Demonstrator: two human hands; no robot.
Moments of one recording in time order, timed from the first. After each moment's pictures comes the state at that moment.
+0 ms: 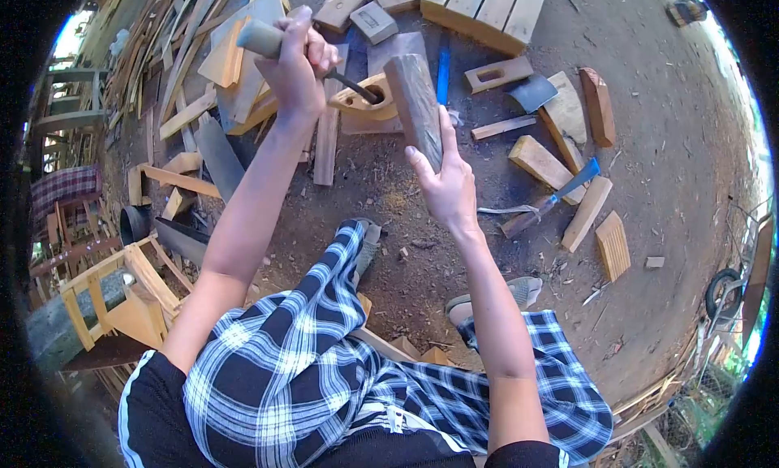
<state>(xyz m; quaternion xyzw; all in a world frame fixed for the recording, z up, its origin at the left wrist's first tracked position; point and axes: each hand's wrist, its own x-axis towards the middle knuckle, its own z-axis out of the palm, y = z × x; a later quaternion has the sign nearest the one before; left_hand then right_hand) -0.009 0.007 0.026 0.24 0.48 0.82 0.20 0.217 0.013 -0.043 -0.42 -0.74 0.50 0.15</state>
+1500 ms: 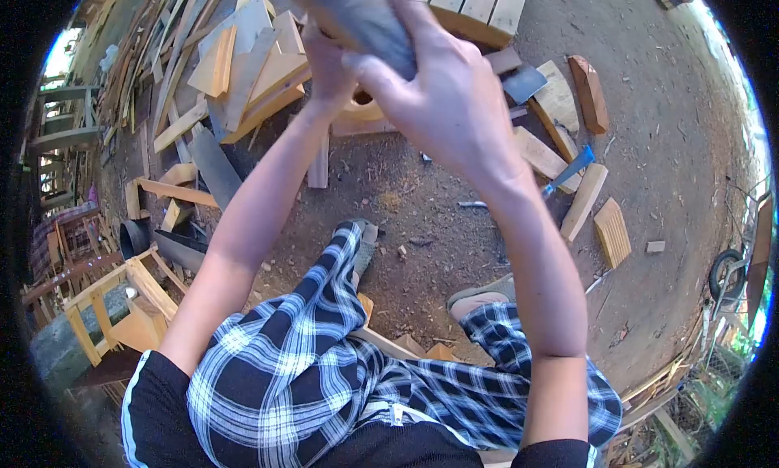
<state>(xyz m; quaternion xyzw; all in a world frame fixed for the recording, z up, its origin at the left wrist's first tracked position) -0.003 0.051 -0.012 0.49 0.55 0.67 -0.04 0.173 0.069 0.135 -0.27 -0.89 0.34 0.14</state>
